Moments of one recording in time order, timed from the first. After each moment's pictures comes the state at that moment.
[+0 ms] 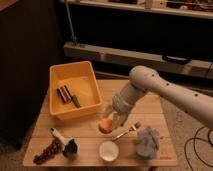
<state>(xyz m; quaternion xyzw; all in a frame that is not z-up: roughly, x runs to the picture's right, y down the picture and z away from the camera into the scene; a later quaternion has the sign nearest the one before) 0.020 0.145 0.650 -0.36 -0.35 -0.09 0.86</state>
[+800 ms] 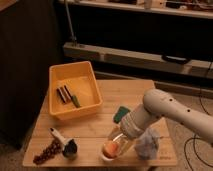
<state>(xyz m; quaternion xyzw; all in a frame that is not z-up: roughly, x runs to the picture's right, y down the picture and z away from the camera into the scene) 0.036 0.222 0.609 -0.38 -0.36 -0.03 0.85</state>
